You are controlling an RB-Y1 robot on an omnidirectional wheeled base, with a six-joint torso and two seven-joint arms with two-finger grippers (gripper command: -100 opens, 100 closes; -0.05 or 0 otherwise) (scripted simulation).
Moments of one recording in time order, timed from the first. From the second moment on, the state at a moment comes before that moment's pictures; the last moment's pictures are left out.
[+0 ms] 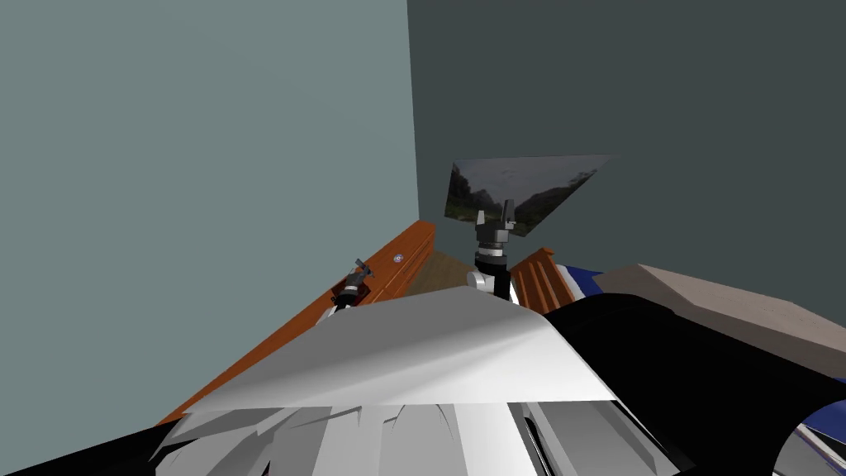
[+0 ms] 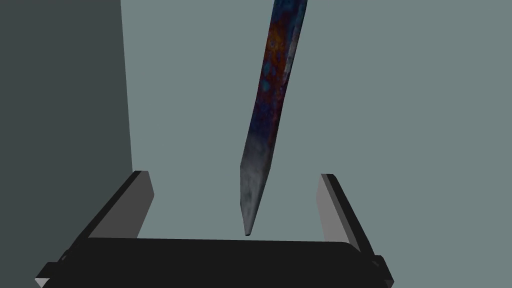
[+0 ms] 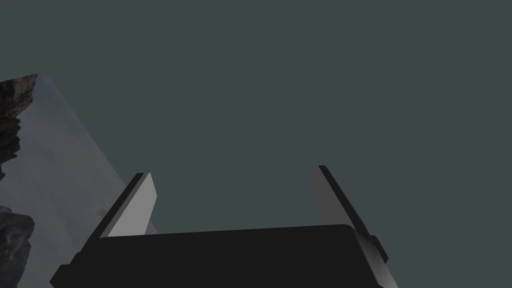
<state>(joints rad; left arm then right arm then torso) 0.04 0.33 0.16 -0.88 -0.29 -0.71 -0.85 0.48 0.00 -0.07 -2.38 -0.07 -0.50 -0.07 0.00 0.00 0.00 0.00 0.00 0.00</state>
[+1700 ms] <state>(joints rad) -0.05 0.36 0.21 -0.50 -0.33 -0.77 -1.03 0.48 0.00 -0.07 -2.38 -0.07 -0.50 -0.07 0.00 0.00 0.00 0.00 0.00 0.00</state>
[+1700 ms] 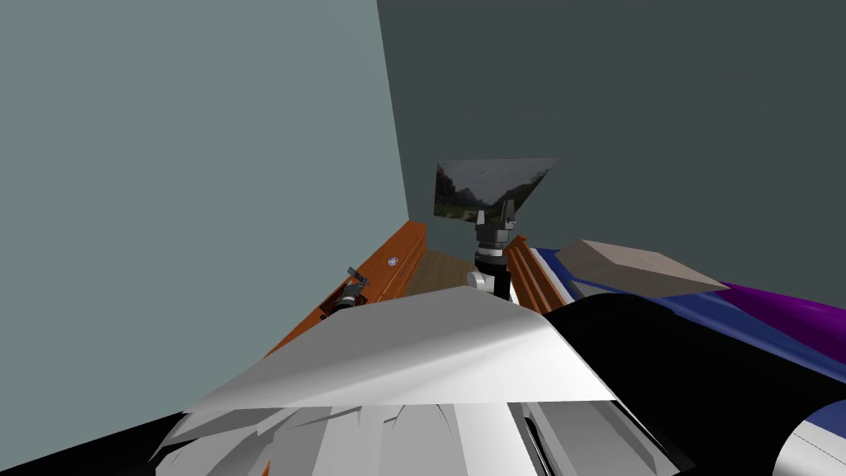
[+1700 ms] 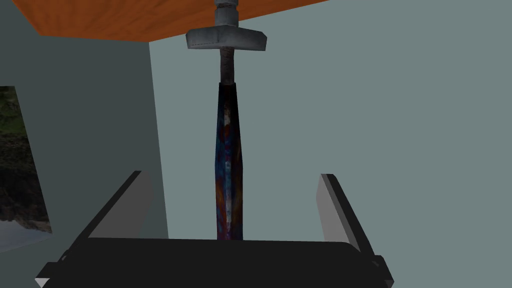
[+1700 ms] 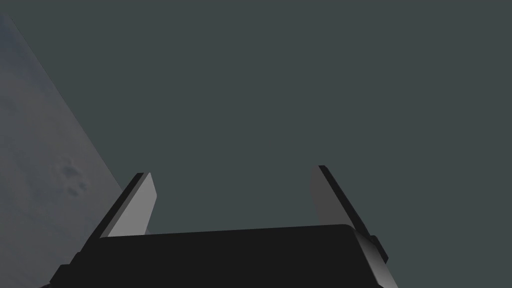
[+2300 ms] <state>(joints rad) -0.05 0.36 0.21 -0.50 -0.33 -0.78 -1.03 0.48 0.00 -0.07 -2.38 -0.07 -0.50 -0.07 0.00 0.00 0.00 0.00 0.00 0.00</state>
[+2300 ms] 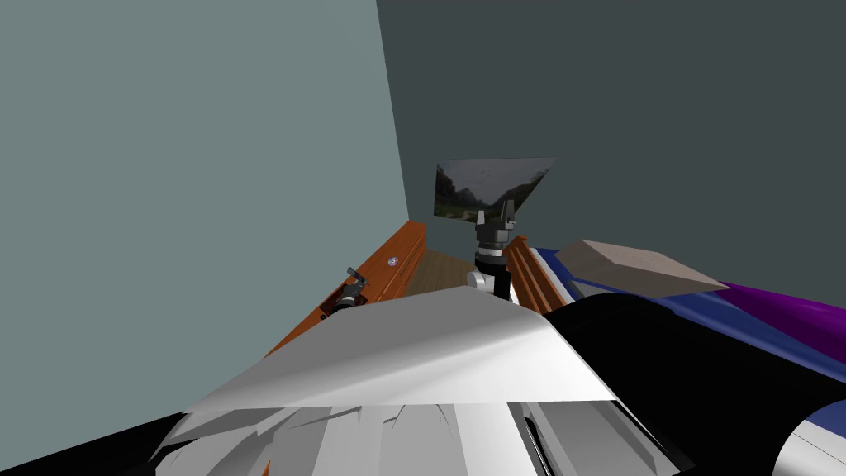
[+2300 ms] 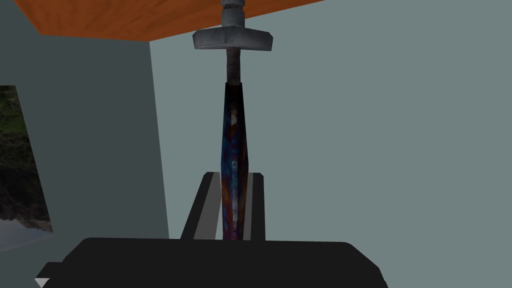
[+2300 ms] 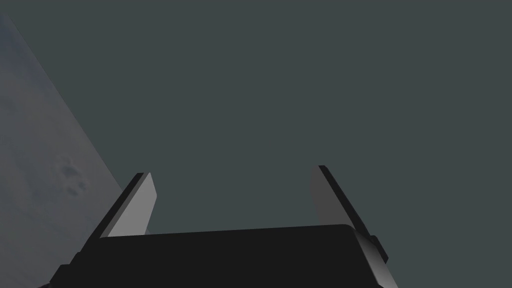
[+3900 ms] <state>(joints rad) -0.06 0.52 0.19 -0.58 -0.28 -0.74 -0.86 0.48 0.00 -0.07 -2.38 -0.07 -0.50 -0.07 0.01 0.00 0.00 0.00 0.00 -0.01</state>
